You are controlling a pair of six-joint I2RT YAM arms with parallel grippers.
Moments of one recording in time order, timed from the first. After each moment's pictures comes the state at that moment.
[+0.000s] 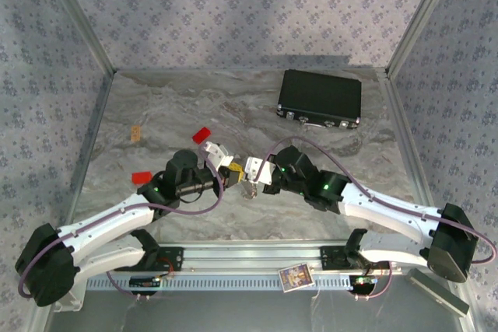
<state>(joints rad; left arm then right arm) -0.81 0.98 0.50 0.15 0.33 -0.20 0.98 1.11 0.75 -0.16 0.04 -0.57</state>
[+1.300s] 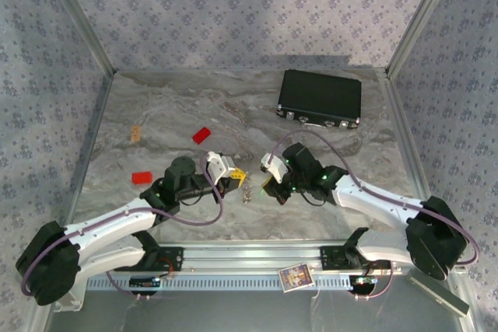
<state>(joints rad) -0.81 0.99 0.39 0.34 0.40 0.01 0.77 1.22 0.65 -0.27 -0.34 -0.06</state>
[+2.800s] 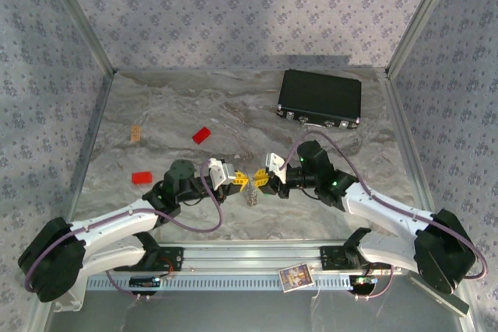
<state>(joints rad) -0.81 1.02 0.34 0.47 0.49 0.10 0.71 1.10 0.56 0.08 -0.65 -0.32</state>
